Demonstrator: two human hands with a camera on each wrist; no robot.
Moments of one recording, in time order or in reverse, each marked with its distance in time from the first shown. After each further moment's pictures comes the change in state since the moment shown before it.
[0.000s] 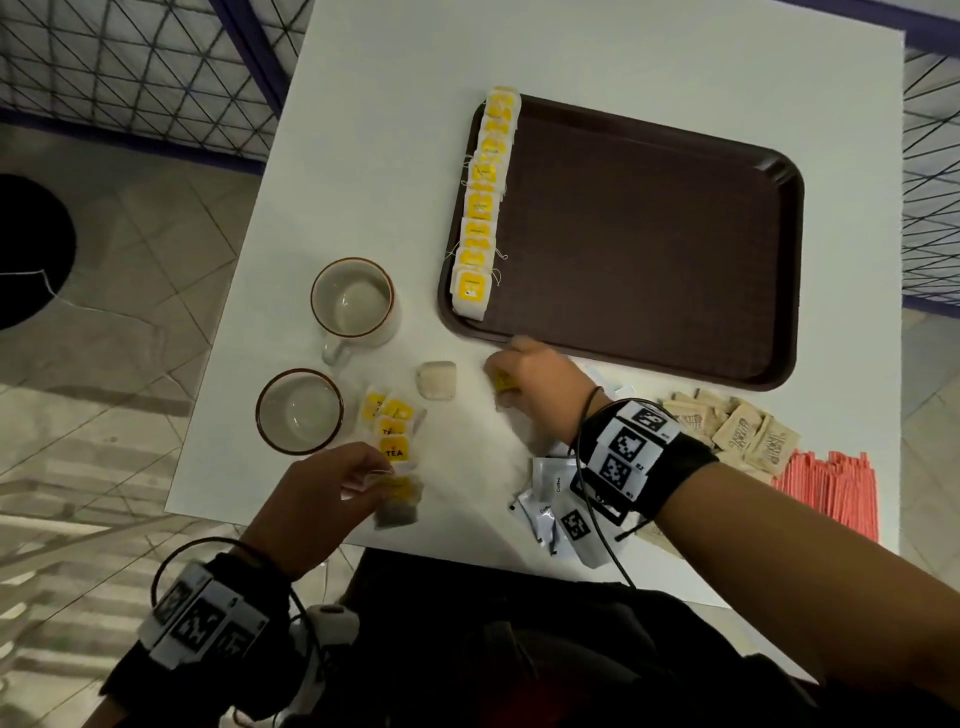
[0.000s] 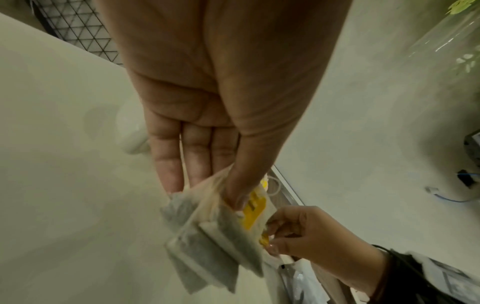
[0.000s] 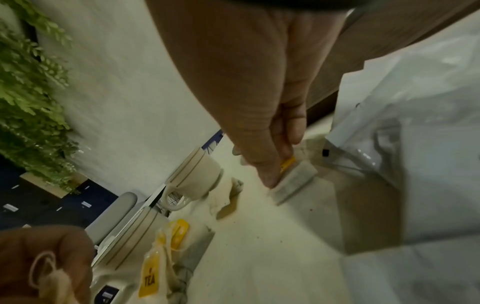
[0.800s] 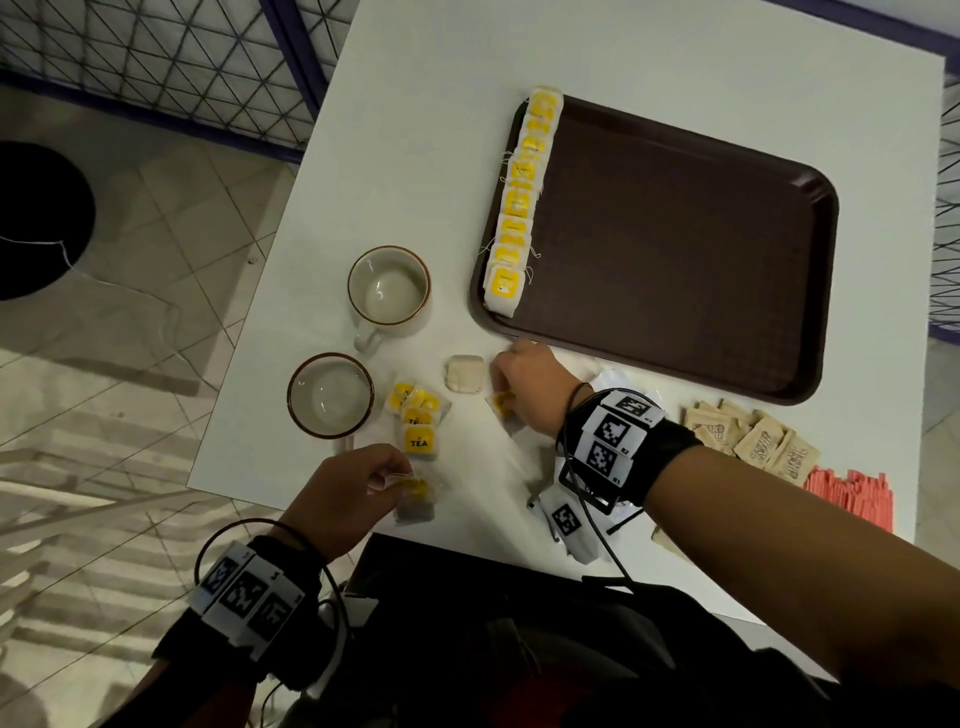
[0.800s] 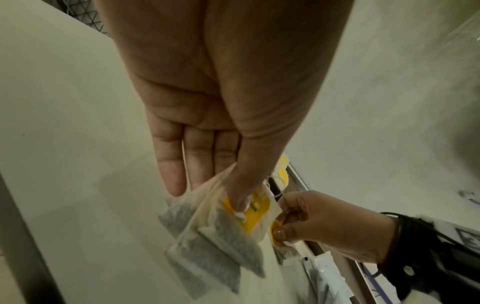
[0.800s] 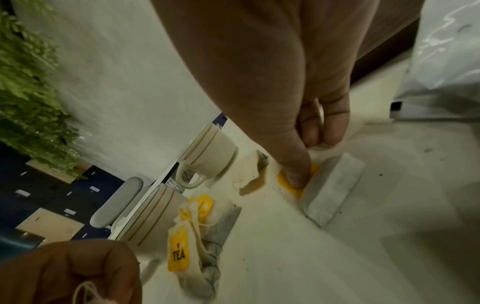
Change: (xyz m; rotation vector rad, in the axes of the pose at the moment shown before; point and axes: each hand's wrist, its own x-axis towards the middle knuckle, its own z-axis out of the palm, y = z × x) left_hand -0.002 -0.028 0.011 0.013 -0.016 -0.018; right_hand 0.022 -0.026 0.014 -0.052 -0.103 0.061
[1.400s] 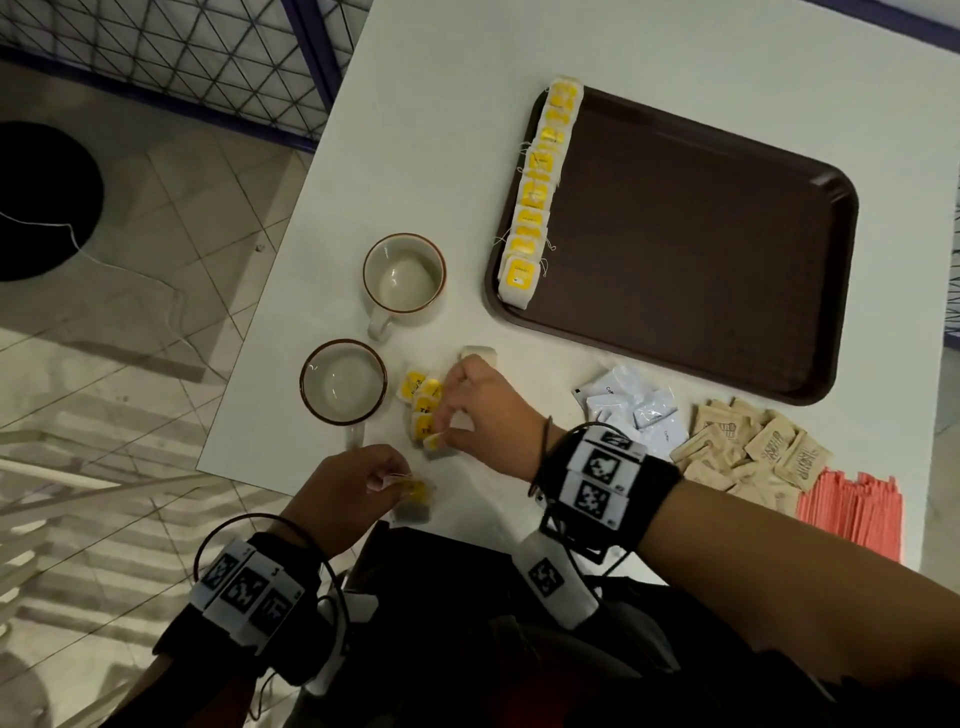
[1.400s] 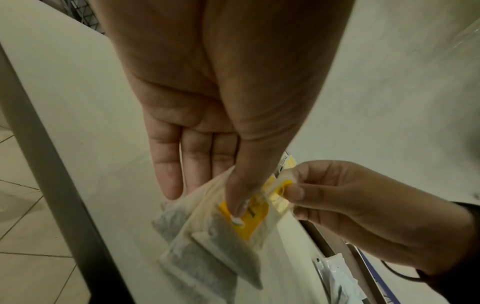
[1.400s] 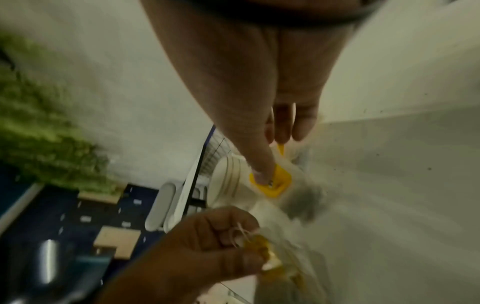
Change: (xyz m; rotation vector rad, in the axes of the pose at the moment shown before) left_hand -0.008 -0.015 0.001 0.004 -0.004 -0.088; right_hand -0.028 -0.060 0.014 0.414 0.042 -0.231
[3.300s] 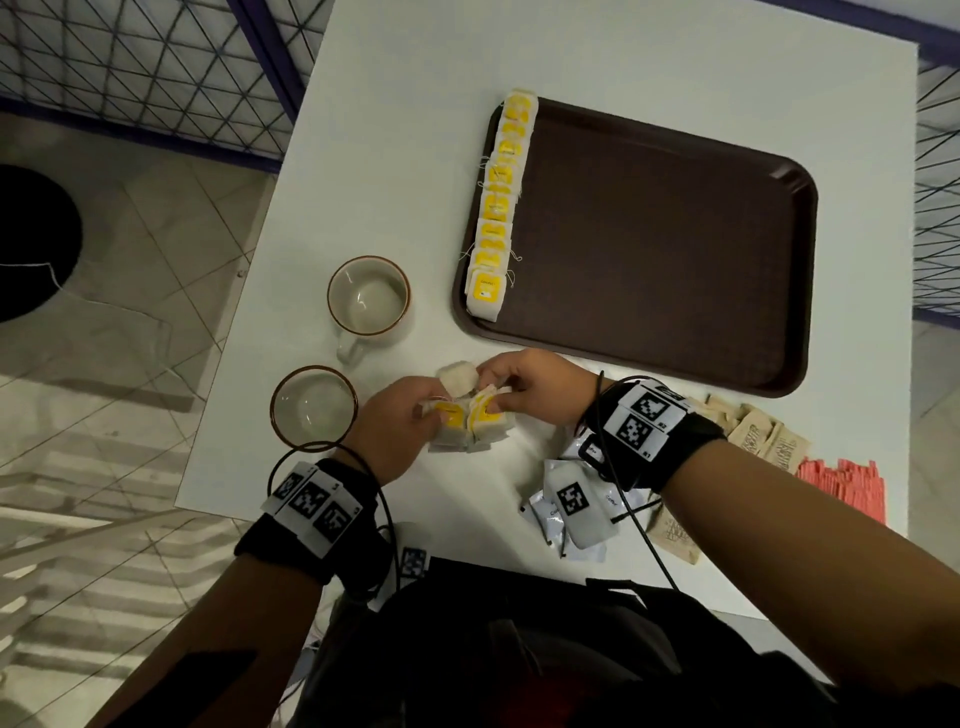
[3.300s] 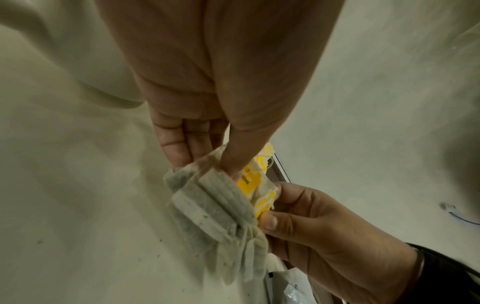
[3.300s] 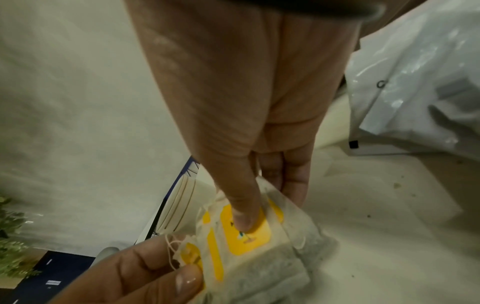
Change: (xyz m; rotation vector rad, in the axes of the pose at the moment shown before) left_hand 0.074 0.067 0.006 -0.027 0.038 0.051; right_hand 0.003 0.071 -0.057 0.096 -0.081 0.019
